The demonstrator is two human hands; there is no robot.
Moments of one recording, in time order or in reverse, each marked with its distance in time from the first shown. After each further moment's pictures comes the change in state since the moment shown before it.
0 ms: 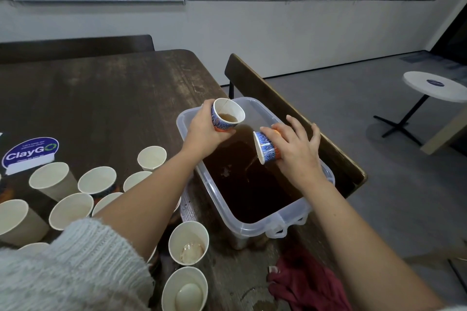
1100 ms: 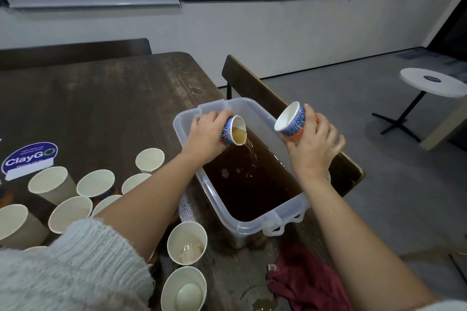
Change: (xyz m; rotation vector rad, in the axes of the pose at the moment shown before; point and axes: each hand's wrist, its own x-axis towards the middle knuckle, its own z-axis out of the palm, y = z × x) left_hand -0.005 0.001 0.006 0.527 -0.151 0.249; right_hand 0.001 0.007 -0.004 -0.053 0.332 0.488
